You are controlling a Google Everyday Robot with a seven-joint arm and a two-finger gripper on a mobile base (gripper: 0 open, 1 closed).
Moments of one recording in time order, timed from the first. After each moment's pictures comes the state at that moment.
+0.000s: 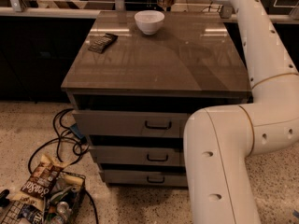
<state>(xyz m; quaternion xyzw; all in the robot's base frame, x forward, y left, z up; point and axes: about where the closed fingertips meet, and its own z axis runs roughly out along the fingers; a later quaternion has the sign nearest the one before) 0.900 -0.082 1.024 -0.30 0.70 0.21 0.62</state>
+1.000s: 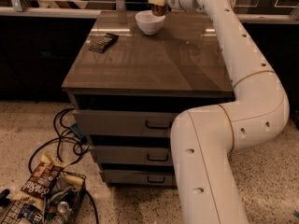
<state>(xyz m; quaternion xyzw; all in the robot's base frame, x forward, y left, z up) 0.951 -0.065 0.971 -0.26 0.73 0.17 0.61</state>
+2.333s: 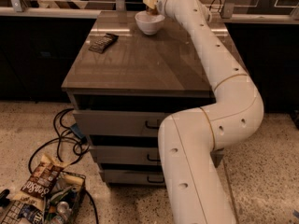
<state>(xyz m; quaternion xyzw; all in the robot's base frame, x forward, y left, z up) 1.010 -0.053 0.947 -0.16 0.71 0.15 0.67</state>
